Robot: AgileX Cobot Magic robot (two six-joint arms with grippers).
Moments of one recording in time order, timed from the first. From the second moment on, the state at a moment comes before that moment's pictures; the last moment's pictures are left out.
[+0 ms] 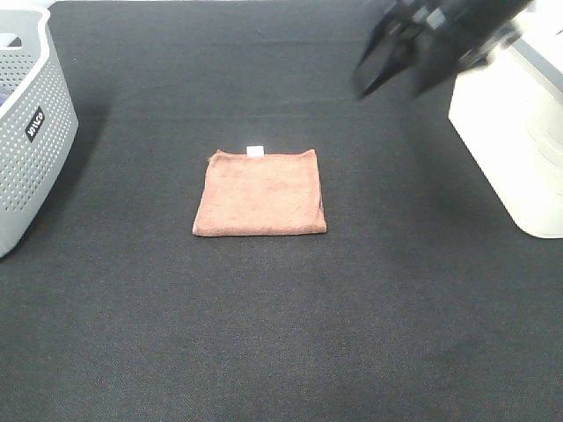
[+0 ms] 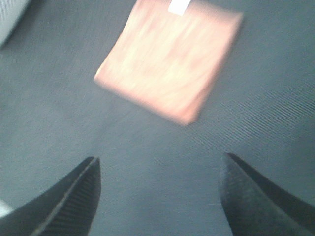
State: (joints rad) left arm 0.01 0.00 -0.51 -0.06 1.05 0.05; right arm 0.33 1.65 -1.40 0.37 0.93 -0.25
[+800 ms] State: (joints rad) left arm 0.01 0.00 -0.51 -0.06 1.05 0.05; right arm 0.34 2.11 -1.55 0.68 0.80 -0.34
